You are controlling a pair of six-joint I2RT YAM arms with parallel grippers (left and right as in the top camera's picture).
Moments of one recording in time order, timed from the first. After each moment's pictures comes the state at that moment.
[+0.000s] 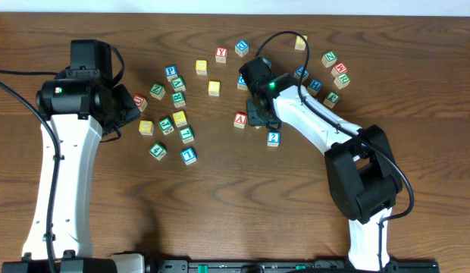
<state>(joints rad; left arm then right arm) 0.04 1.48 1.48 -1.22 -0.11 -0.49 0.54 2.11 1.59 -0.80 0.11 0.44</state>
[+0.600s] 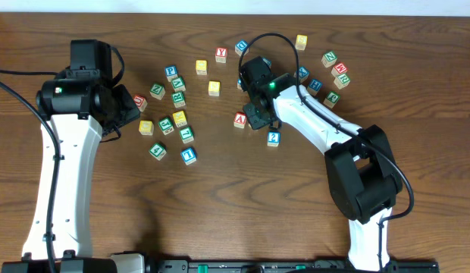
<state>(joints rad) 0.04 1.48 1.48 -1.22 -0.11 -0.49 0.54 2.11 1.59 -0.78 0.08 0.08</state>
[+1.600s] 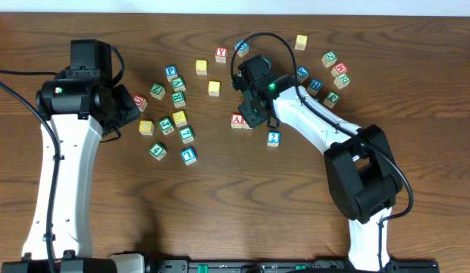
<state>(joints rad) 0.04 1.48 1.48 -1.22 -0.11 -0.49 0.54 2.11 1.57 -0.68 0.01 -0.05</state>
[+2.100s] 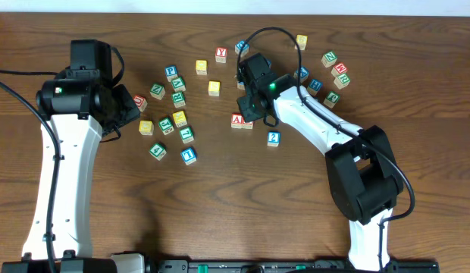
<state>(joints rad) 0.04 1.48 1.48 -1.22 -0.11 -0.49 0.54 2.11 1.57 -0.63 0.02 0.22</state>
